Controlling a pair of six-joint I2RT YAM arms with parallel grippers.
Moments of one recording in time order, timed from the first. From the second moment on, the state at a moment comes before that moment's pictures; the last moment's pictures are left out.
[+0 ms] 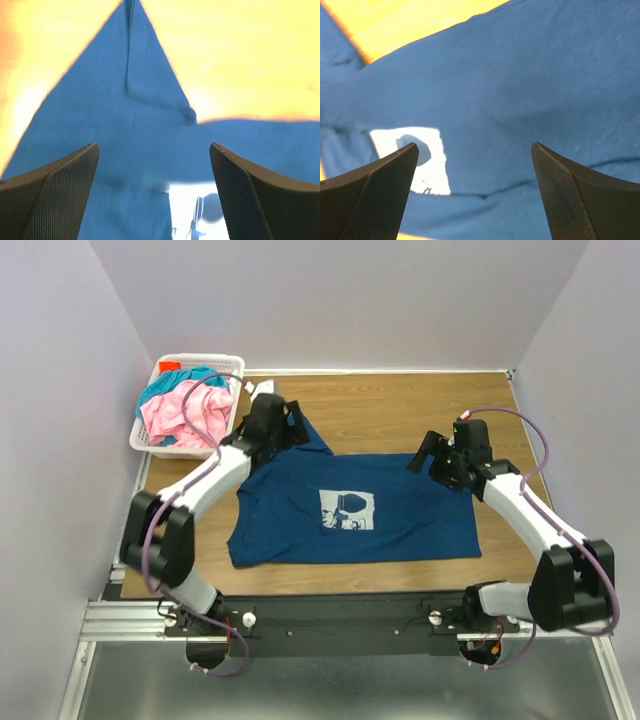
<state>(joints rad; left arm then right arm) -0.43 1.54 1.12 -0.19 -0.15 -0.59 0.18 1.27 0.87 -0.40 -0.07 0.55</state>
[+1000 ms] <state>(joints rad) -0.32 2.49 2.13 -0.40 -0.10 -0.43 0.16 1.57 1.01 -0.41 0.12 0.54</state>
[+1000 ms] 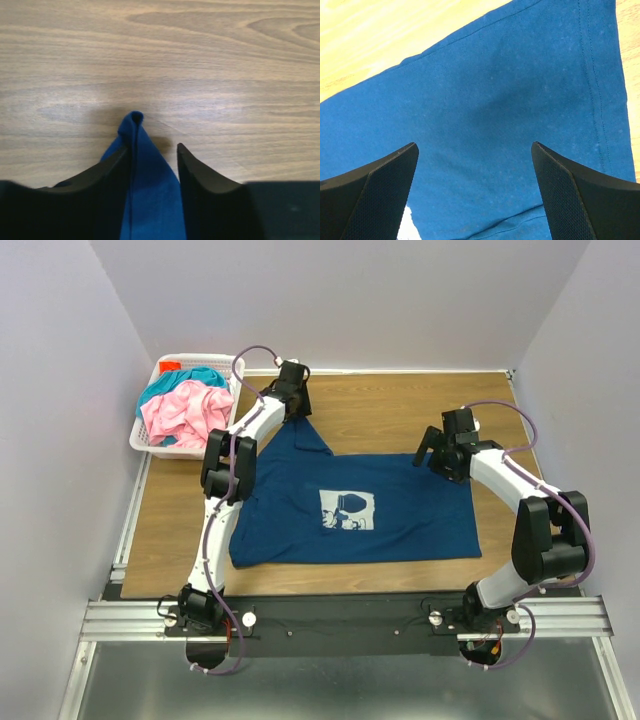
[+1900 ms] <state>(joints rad) -0.32 2.14 1.67 -0.29 -0.05 -0.49 0.12 1.73 1.25 -0.41 0.32 0.60</state>
